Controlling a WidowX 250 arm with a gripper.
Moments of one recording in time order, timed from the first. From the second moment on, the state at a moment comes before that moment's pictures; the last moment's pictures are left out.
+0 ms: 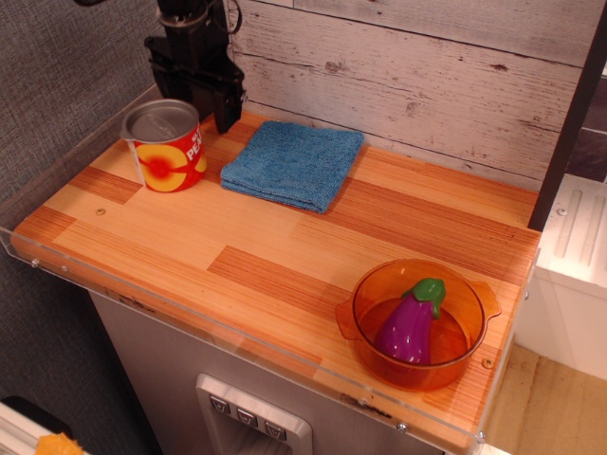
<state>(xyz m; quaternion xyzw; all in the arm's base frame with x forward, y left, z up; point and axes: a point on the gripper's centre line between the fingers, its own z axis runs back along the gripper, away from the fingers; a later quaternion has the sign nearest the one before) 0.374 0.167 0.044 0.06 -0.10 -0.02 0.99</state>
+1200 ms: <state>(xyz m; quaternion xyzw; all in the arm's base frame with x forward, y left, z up) 0.273 0.154 0.043 0.05 -0.02 0.05 1.00</state>
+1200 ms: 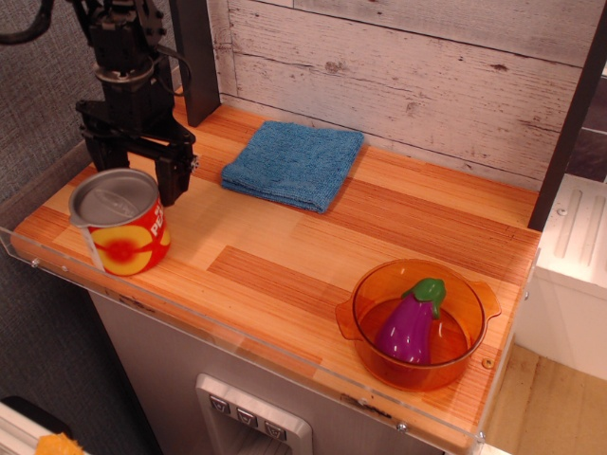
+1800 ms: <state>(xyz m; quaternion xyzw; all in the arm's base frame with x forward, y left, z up) 0.267 0.144 0.063 0.05 -0.05 0.06 1.00</state>
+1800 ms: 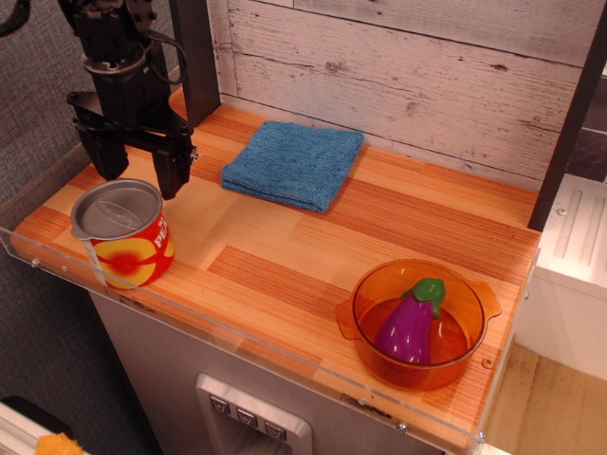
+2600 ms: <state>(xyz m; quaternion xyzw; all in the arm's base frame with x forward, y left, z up) 0.296 0.074 0.119 0.02 -0.11 0.02 0.99</state>
